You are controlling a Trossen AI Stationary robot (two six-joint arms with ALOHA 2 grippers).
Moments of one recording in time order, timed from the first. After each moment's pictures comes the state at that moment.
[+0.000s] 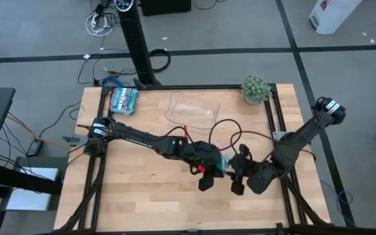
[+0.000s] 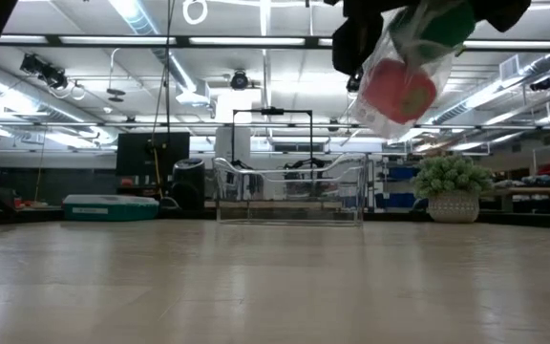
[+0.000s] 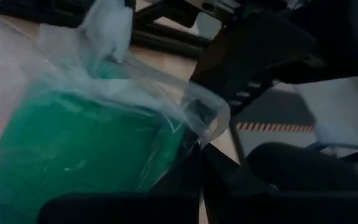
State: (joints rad) left arm -0.20 2.01 1.64 -0.12 0.18 -0.38; right arm 0.72 1.35 1.00 -0.50 0.75 0.73
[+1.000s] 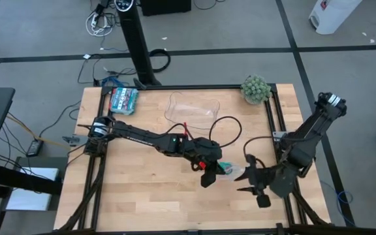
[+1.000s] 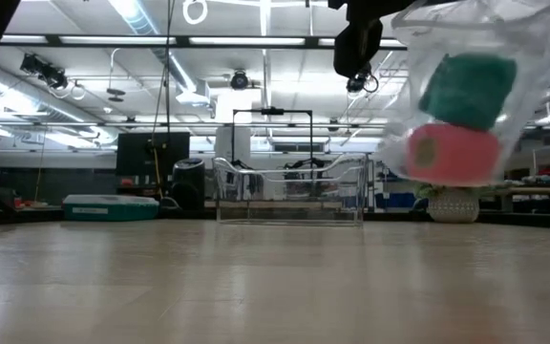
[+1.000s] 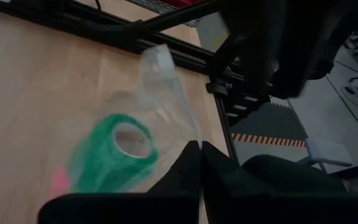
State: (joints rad) left arm -0.18 2.01 1.64 -0.09 0.21 -0.44; right arm 0.87 1.20 1.00 -0.51 0.51 0.54
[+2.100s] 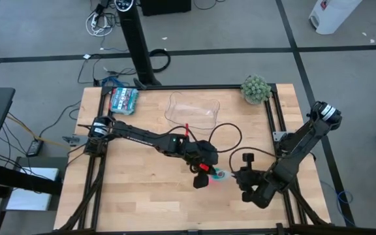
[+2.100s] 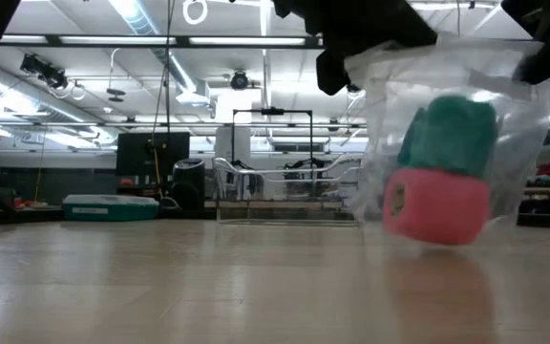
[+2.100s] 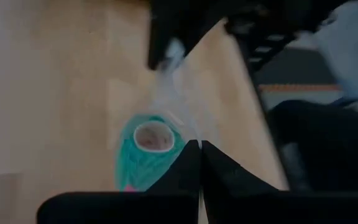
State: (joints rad) left arm -0.18 2.01 1.64 -0.28 0.22 -0.26; right arm 0.85 1.45 1.00 -0.77 0.70 0.66
